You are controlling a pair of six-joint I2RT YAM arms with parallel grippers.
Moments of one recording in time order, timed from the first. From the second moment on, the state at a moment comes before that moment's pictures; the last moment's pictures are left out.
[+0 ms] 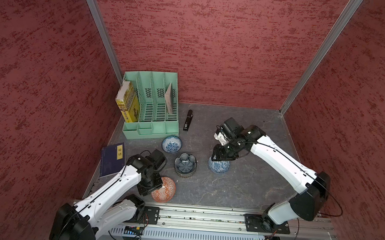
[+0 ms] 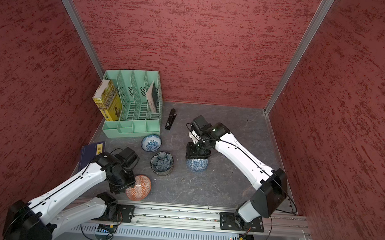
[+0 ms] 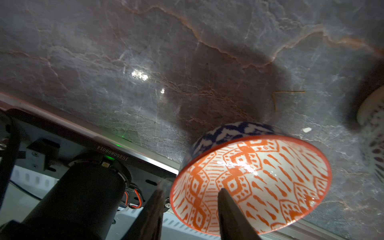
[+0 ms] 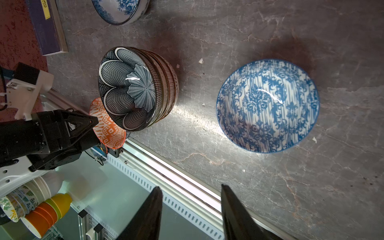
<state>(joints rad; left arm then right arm) -0.48 0.98 0.67 -1.30 0.07 -1.05 0.69 1.55 1.49 -1.19 -0.33 0.46</state>
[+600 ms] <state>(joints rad) -0.49 0.98 0.62 -1.25 0.10 -1.08 0.69 1.54 1.47 -1.19 -0.33 0.46</state>
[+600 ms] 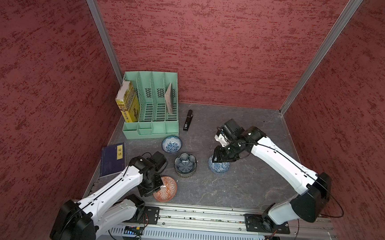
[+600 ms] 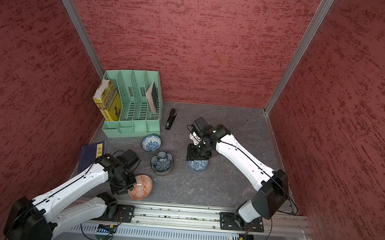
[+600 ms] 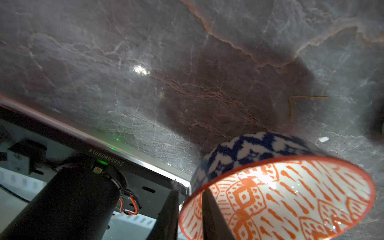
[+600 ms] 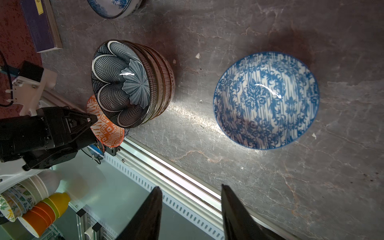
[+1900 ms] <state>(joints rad) -0.55 0.92 0.63 -1.26 0.18 -1.07 0.69 1.53 1.46 -1.19 -0.32 0.46</state>
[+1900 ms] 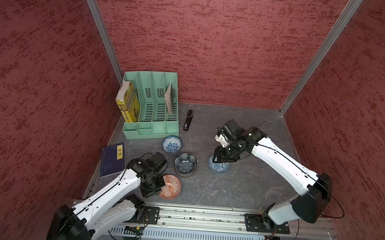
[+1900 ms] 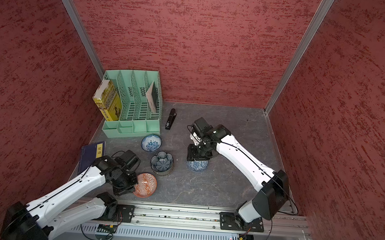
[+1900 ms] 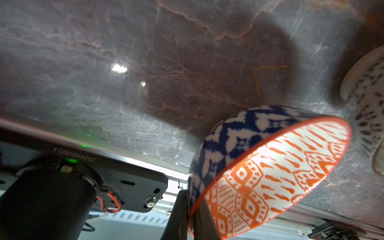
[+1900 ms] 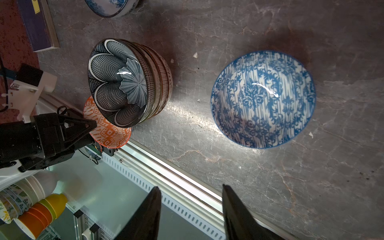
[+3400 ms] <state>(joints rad) -0.66 1.64 1.66 -1.45 0.30 -0.63 0.69 1.62 1.72 -1.35 -0.28 0.45</state>
